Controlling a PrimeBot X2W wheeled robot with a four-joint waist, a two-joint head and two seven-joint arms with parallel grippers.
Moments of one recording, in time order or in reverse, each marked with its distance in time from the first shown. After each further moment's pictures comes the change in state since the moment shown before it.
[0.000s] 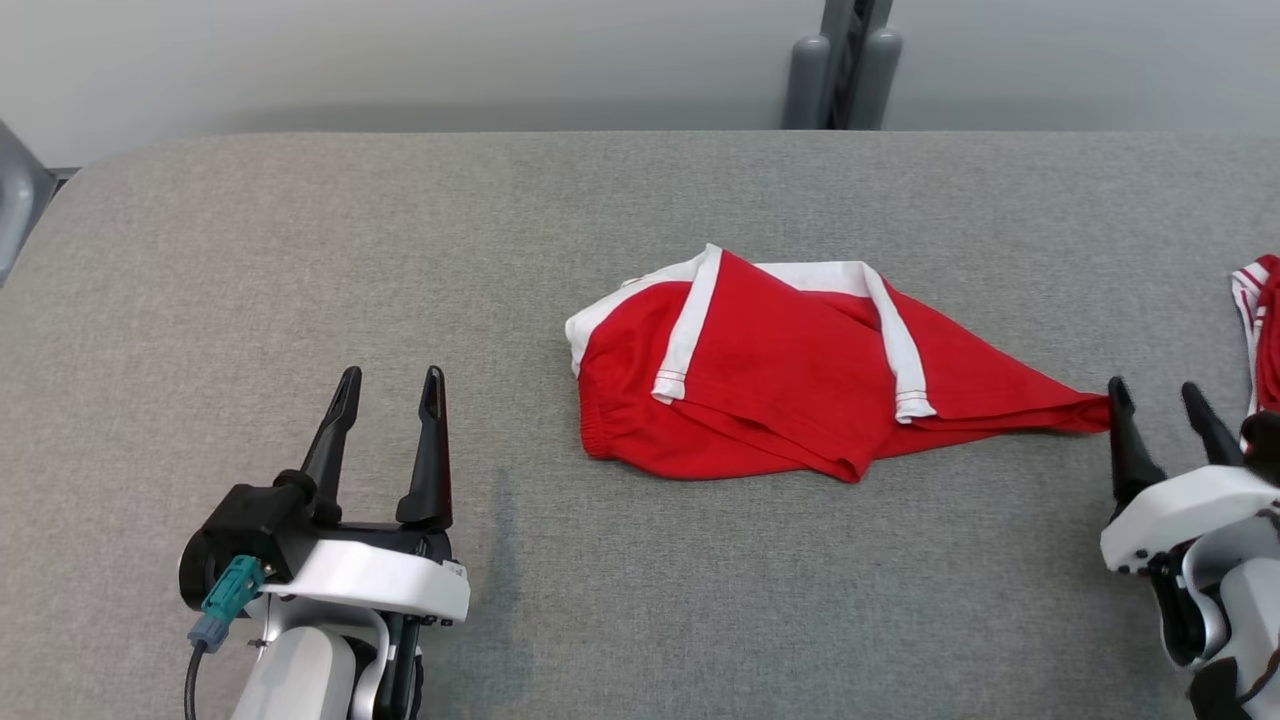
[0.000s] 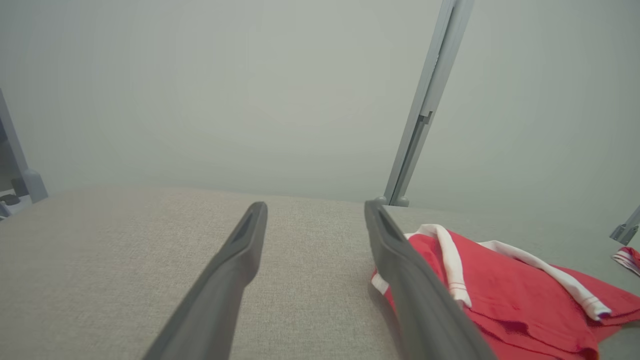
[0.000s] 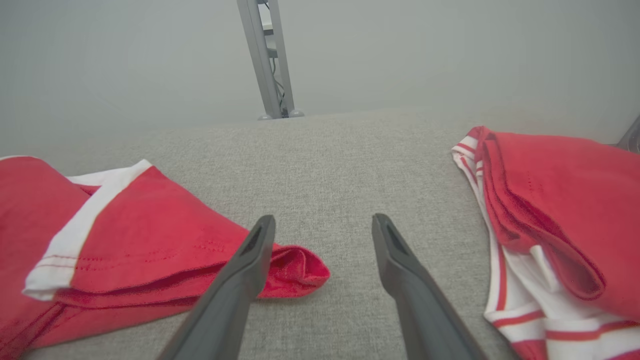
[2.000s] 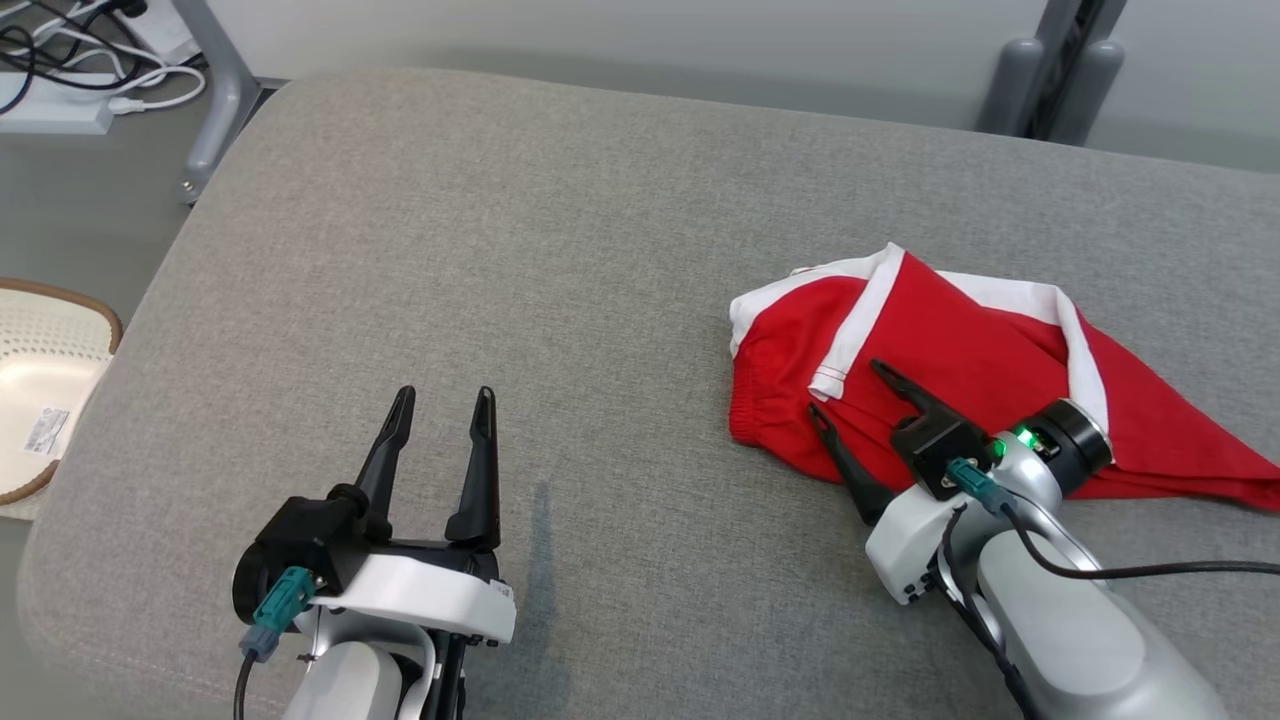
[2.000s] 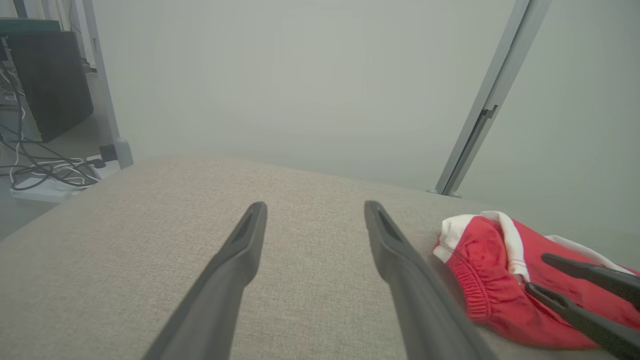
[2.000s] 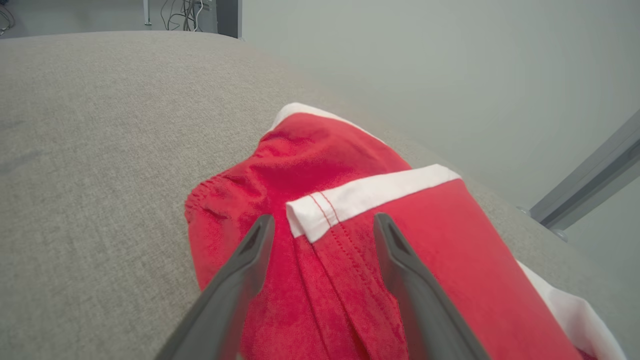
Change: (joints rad) left arm 0.010 0.000 -0.106 -0.006 -0.062 0.054 0.000; right arm -0.095 0.114 0.417 -0.078 -0.377 0.000 0.005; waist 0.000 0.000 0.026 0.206
